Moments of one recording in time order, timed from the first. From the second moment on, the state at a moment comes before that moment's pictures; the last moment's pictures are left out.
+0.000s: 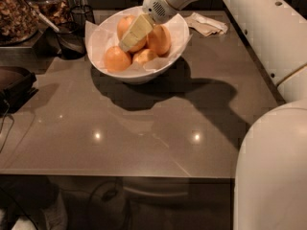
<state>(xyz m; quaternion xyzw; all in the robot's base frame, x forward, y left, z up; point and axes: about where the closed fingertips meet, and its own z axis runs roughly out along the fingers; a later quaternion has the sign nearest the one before) 0.702 0.039 0.957 -0.54 0.74 0.20 0.34</state>
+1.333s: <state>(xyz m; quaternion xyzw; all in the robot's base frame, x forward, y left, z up) 0.711 0.048 0.943 -0.56 0.73 0.20 0.33</state>
